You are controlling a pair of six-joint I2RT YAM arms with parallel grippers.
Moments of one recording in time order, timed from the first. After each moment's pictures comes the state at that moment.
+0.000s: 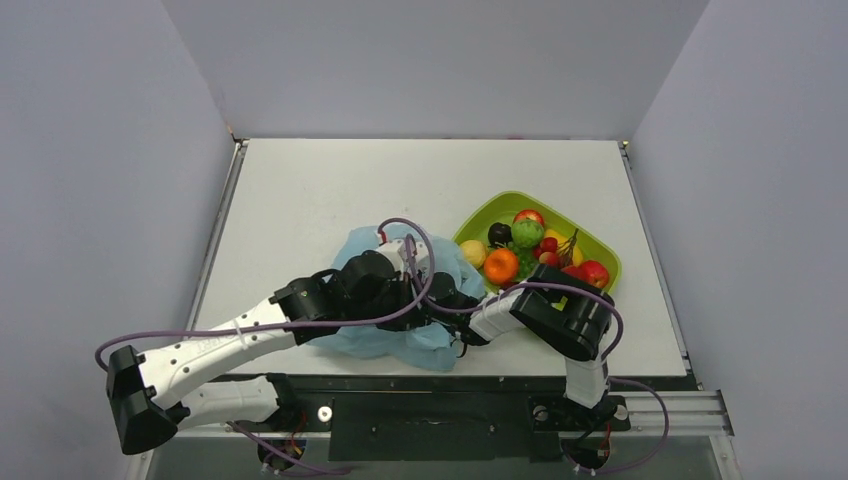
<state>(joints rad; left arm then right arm) -1.03 1.11 0.98 -0.58 0.05 -0.84 1.00 1.89 0.73 1.00 -0.06 0.52</state>
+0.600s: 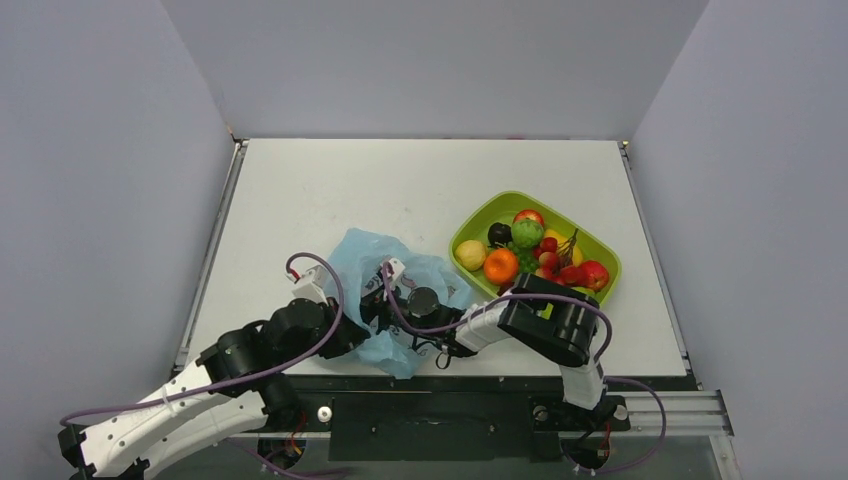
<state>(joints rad) -0.98 0.53 0.62 -0.77 -0.22 -1.12 1.12 1.94 0.77 1.05 -0.10 0.49</state>
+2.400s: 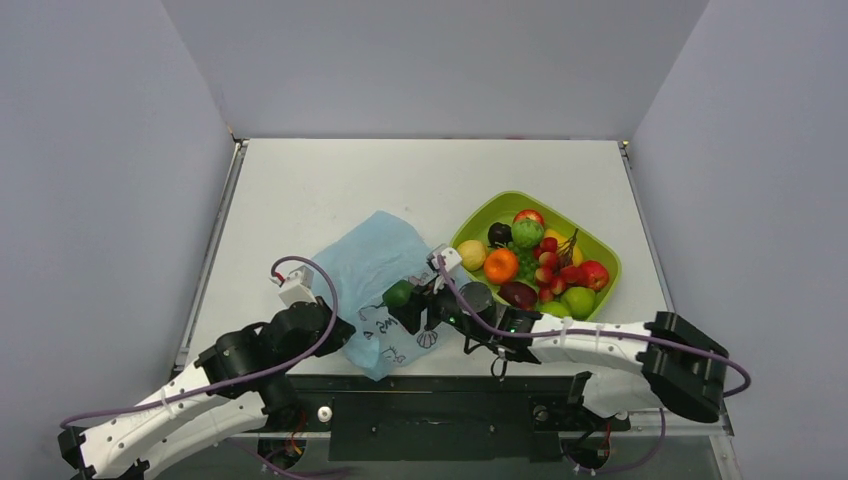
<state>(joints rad) -0.98 0.51 0.61 -0.84 -0.37 -1.16 1.09 1.36 0.58 0.51 0.05 0.46</state>
